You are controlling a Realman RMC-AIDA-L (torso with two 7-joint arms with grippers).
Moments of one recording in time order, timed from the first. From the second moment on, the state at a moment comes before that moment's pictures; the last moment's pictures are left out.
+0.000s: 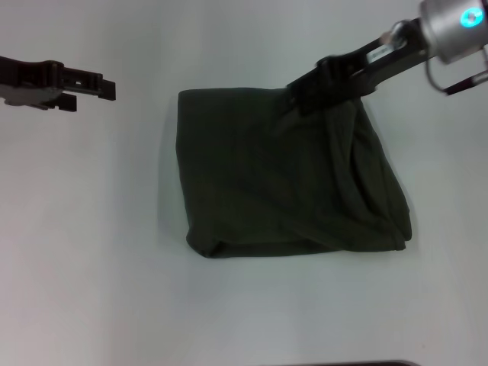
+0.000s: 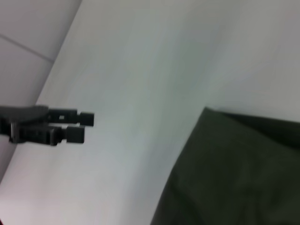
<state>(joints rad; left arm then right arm) -0.68 -1.99 0.68 0.98 2.45 1.62 -2.55 0.86 2.04 -0.87 -0.83 -2.35 -1.61 2.63</state>
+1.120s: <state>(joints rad) -0.67 -2.00 0.68 0.98 2.45 1.62 -2.54 0.77 1.98 -0.84 -0.98 -2.55 -1.57 2.76</state>
